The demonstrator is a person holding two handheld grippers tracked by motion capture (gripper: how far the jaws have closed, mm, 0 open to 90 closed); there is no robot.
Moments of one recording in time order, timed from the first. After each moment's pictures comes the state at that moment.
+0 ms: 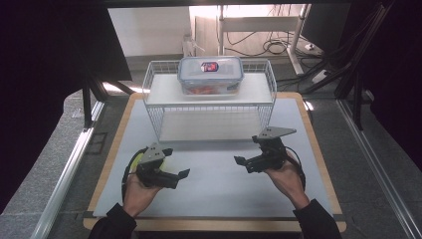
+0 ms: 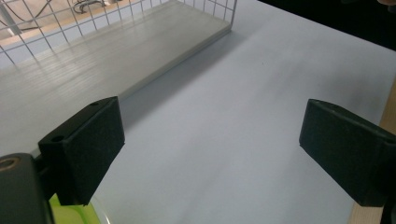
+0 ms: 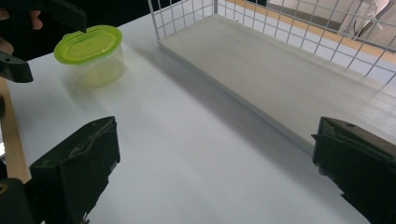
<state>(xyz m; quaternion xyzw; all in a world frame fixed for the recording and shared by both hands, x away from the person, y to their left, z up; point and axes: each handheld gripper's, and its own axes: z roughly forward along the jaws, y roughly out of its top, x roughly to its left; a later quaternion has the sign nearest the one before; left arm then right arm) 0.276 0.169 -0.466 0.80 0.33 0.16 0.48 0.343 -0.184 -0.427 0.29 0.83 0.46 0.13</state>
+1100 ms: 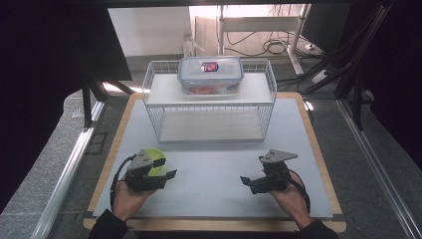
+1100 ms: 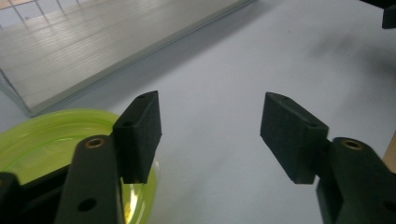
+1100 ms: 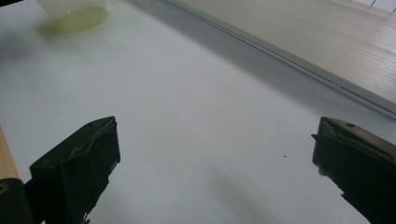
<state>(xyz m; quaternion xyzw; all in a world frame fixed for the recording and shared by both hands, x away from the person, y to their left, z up) 0.270 0.204 -0.484 0.79 0.38 0.15 0.46 0.311 -0.204 -0.479 0.31 0.84 0.42 0.14</state>
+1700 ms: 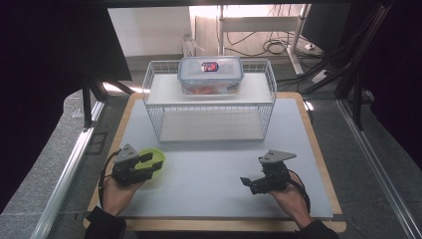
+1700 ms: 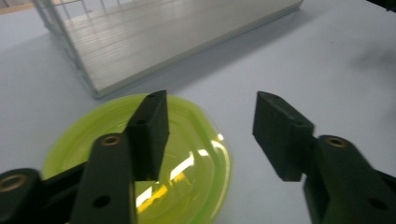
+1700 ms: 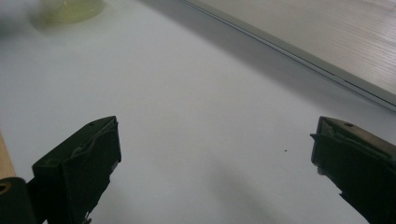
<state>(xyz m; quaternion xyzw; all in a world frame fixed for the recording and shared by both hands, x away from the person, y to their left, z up) 0.279 0.240 -0.482 0.76 0.43 0.18 0.45 0.312 -0.203 -0.482 0.31 0.85 0.41 0.14</state>
